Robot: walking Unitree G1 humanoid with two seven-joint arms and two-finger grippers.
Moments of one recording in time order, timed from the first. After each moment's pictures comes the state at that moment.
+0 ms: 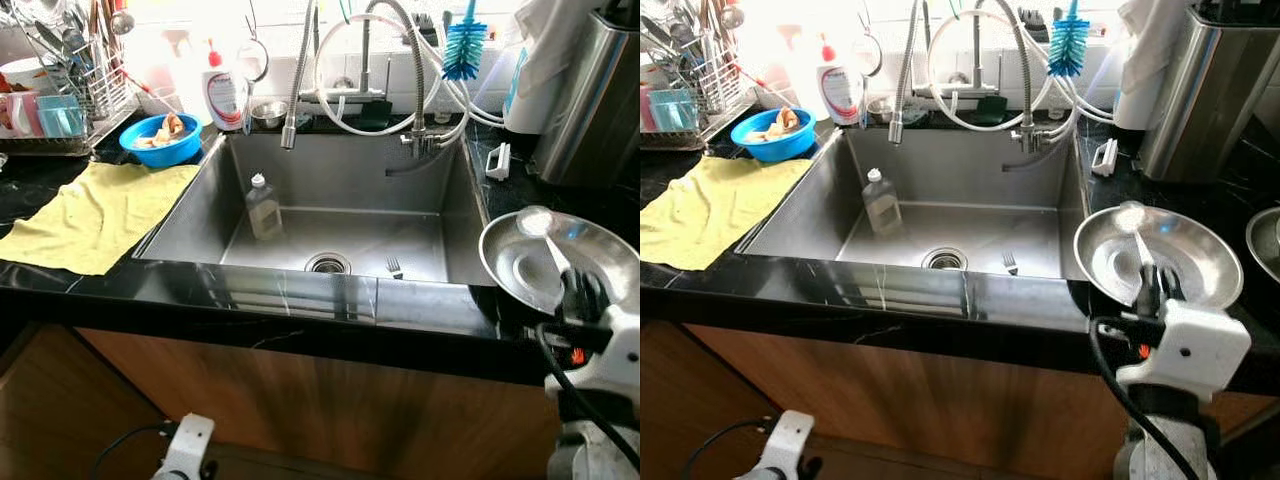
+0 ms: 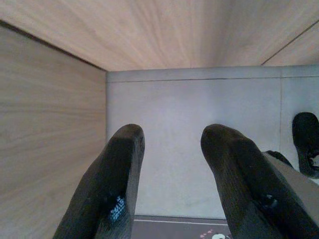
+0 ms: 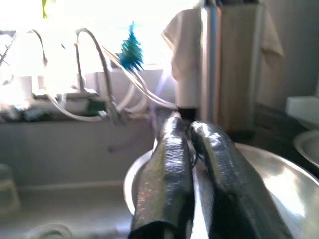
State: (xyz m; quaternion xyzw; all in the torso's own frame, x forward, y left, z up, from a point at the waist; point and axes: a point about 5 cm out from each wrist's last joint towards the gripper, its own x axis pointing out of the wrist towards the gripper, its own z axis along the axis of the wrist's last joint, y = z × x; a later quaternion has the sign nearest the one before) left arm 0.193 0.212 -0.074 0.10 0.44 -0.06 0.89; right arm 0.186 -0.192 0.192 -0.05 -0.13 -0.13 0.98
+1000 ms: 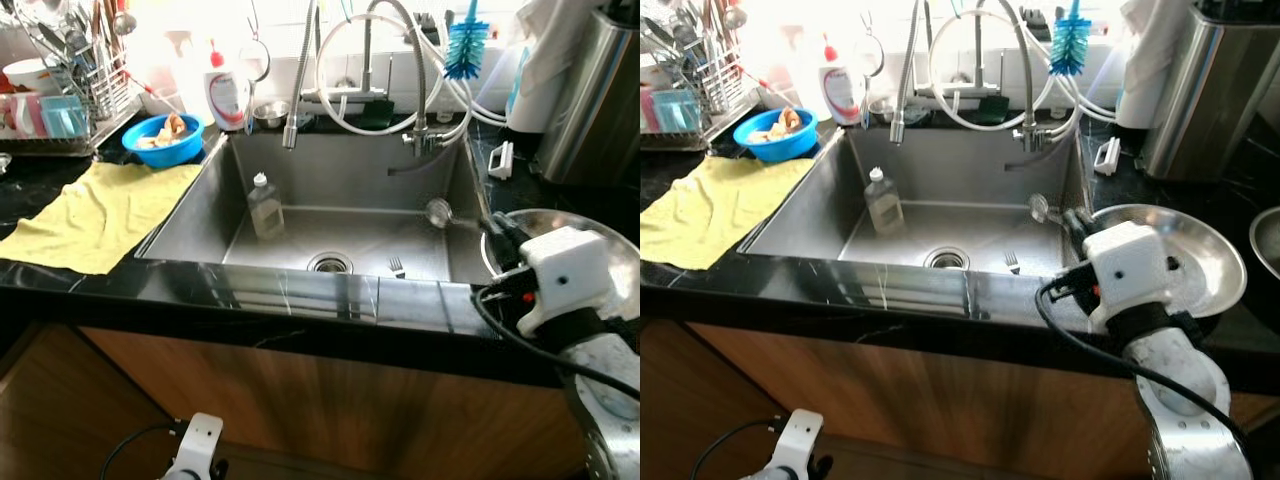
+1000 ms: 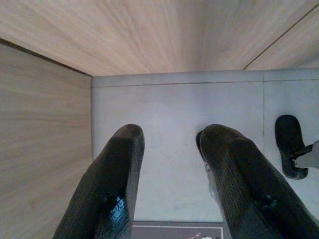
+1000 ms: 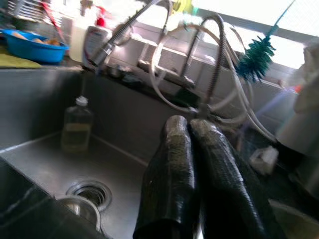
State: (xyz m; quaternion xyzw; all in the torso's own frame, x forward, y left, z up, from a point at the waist) left arm 0.196 0.190 -0.076 0.09 0.44 -0.07 0.89; right arm 0.247 -0.188 0.209 -0.20 -0.10 0.13 0.97
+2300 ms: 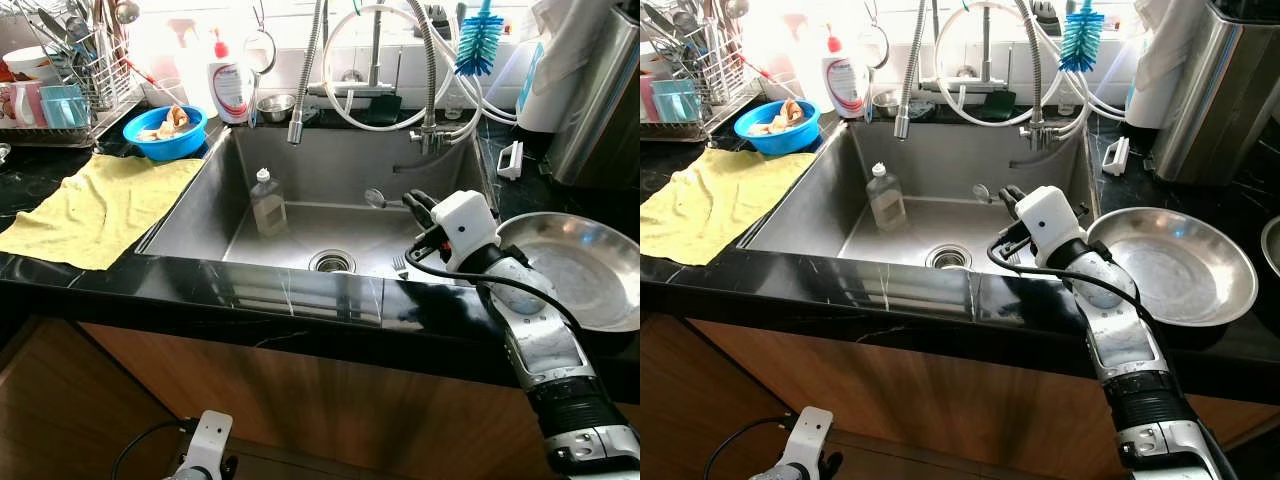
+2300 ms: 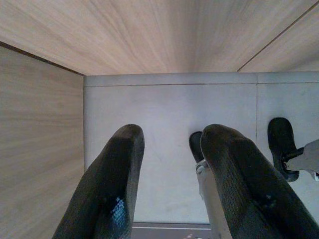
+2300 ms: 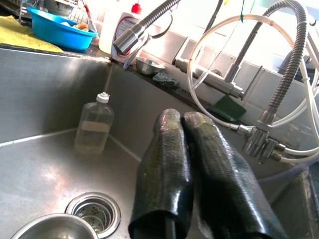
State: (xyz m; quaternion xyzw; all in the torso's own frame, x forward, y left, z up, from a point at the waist) left arm 0.199 0.181 -0.076 0.08 0.43 -0.07 0.89; right arm 0.342 -0.169 0.185 -0.23 -0.11 0.21 0.95
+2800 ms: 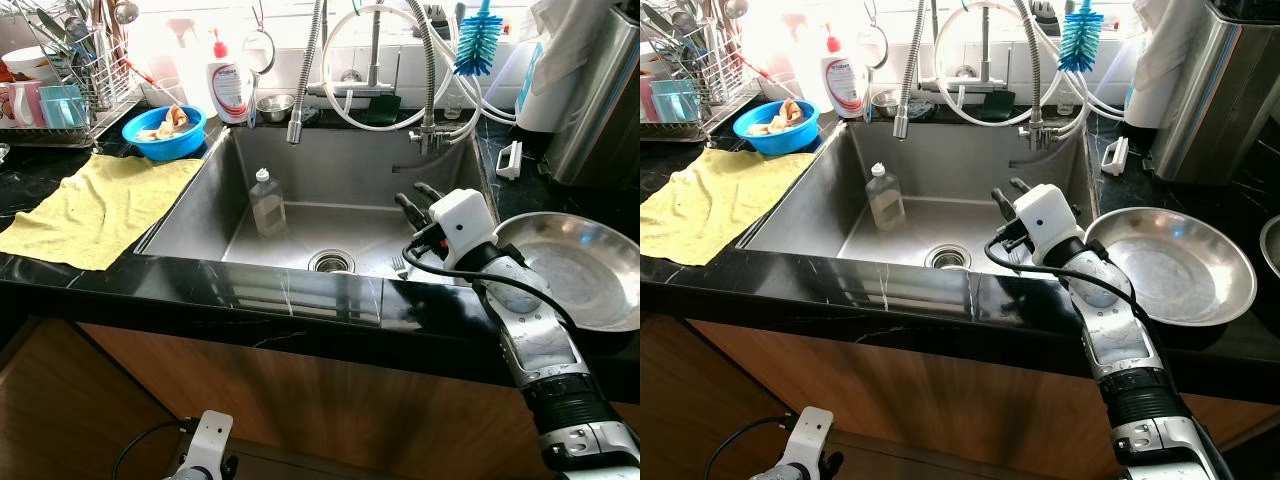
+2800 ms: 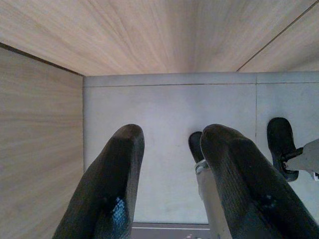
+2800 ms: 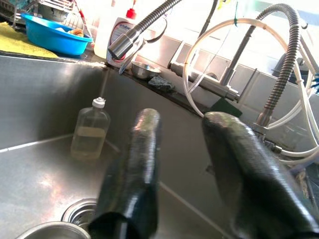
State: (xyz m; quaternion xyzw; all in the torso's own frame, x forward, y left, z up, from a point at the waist) left arm 0.199 0.180 -0.076 0.08 0.43 -0.07 0.89; right arm 0.345 -0.167 0.184 -0.22 -0.12 0.20 0.95
